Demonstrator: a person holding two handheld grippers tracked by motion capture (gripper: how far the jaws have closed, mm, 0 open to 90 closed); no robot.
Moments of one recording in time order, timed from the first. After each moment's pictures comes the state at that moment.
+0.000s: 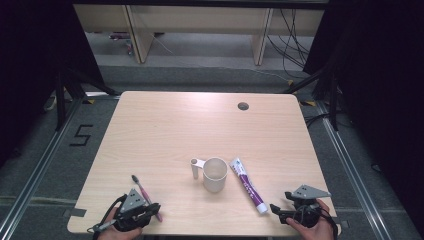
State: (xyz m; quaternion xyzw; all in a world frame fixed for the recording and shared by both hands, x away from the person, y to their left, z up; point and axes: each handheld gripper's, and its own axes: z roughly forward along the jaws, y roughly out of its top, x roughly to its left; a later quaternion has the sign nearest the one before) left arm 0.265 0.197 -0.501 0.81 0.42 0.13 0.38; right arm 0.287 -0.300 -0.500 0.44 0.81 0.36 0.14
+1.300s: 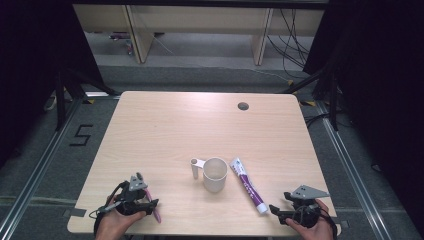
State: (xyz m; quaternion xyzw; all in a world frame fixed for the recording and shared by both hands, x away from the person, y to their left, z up) left arm 0.305 0.198 -0.499 0.83 0.47 0.14 0.27; right arm 0.287 -0.300 -0.500 0.43 0.82 0.36 0.14
